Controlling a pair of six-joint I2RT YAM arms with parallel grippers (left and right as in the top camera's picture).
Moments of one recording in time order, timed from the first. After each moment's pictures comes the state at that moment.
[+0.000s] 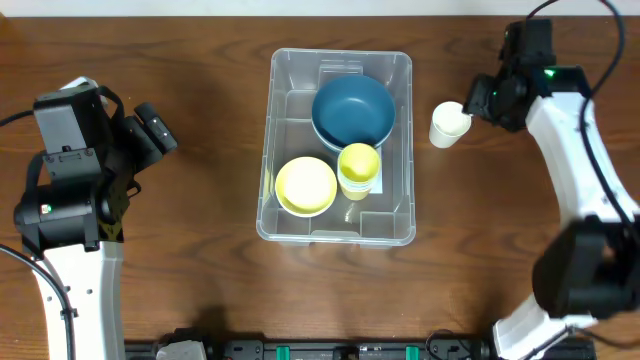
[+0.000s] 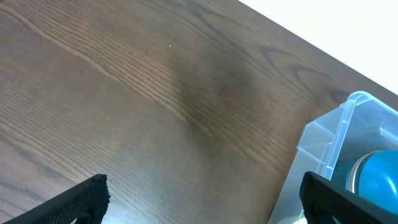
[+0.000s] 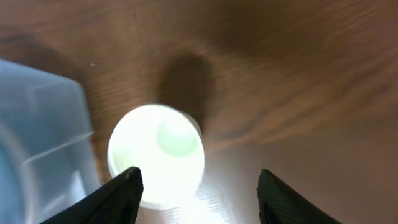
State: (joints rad) left arm 0.16 1.17 1.35 -0.97 -0.09 -0.38; right arm 0.01 1.85 1.56 -0.84 0.01 0.35
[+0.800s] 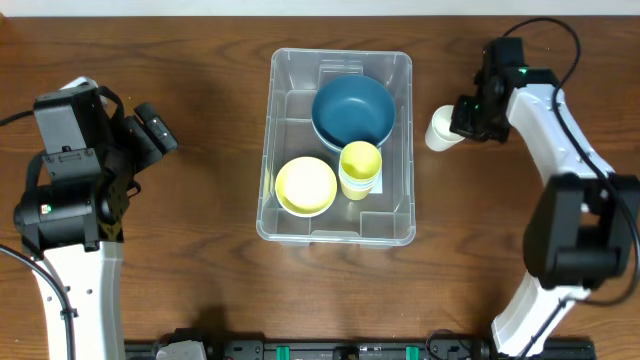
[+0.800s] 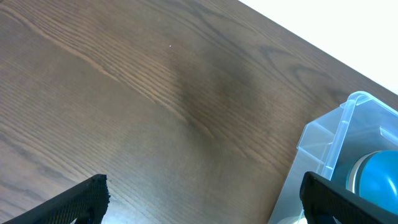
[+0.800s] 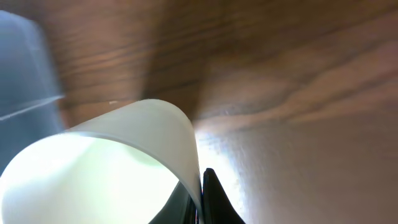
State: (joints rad) left arm 0.16 1.17 1.35 -0.97 -0.09 -0.38; right arm 0.01 1.93 1.55 -0.91 -0.07 0.31
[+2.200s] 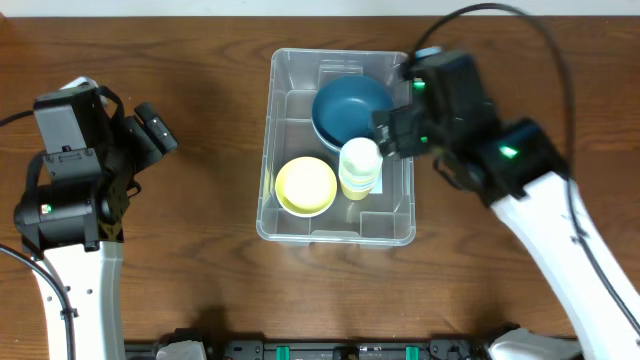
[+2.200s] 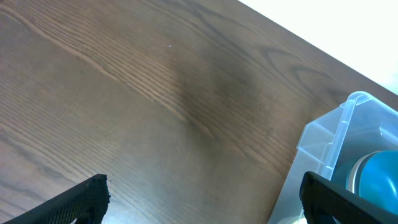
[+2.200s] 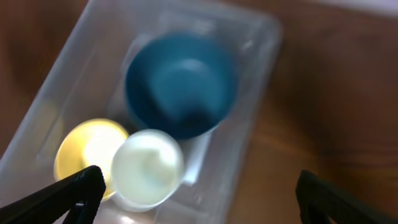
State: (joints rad) left arm 0.16 1.17 1.35 -0.97 -0.08 -0.38; right arm 0.49 1.43 1.55 -0.95 0.15 0.23
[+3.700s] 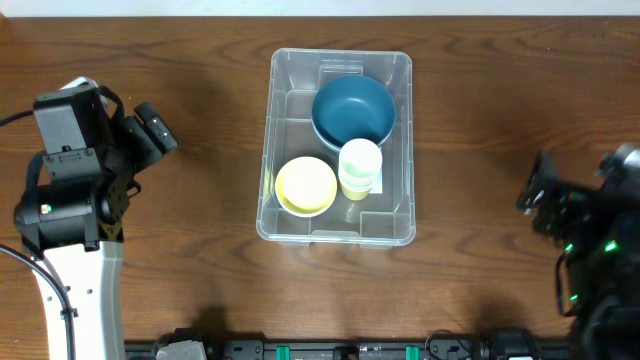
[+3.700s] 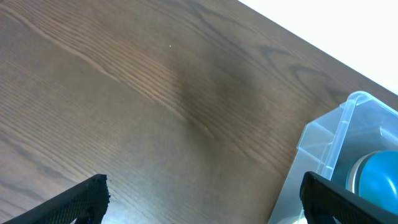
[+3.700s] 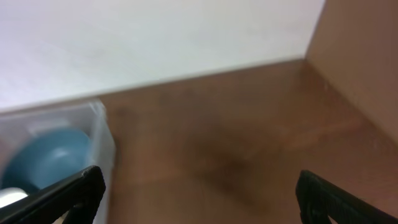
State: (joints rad) left arm 0.16 1.17 1.35 -0.97 -0.09 -0.38; right arm 0.05 0.62 1.01 -0.77 0.24 0.20
